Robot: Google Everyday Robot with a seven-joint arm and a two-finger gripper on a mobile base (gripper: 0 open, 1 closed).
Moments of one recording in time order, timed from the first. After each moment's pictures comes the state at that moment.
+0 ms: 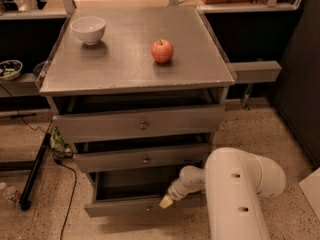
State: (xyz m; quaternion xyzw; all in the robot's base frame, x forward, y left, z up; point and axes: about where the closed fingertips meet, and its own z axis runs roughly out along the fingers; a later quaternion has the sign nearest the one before) arm 0.586 -0.038 0.171 -0.44 0.87 0.20 0.14
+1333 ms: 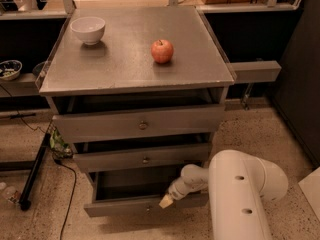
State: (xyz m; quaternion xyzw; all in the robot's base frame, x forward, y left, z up) arm 0.580 -0.041 0.170 -0.43 0.87 0.22 0.13
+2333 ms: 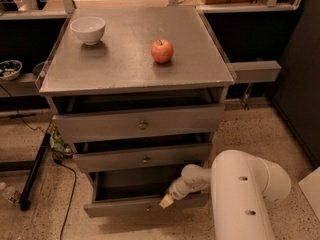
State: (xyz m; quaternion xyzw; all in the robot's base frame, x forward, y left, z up) arm 0.585 -0.041 0.178 -0.44 0.86 0.22 0.14
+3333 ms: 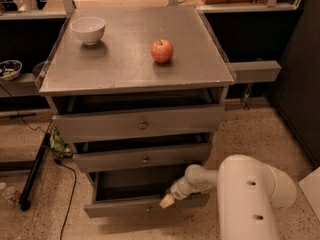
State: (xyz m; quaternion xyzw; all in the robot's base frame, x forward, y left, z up) arm 0.577 -0.045 0.176 -0.42 0.86 0.24 0.14
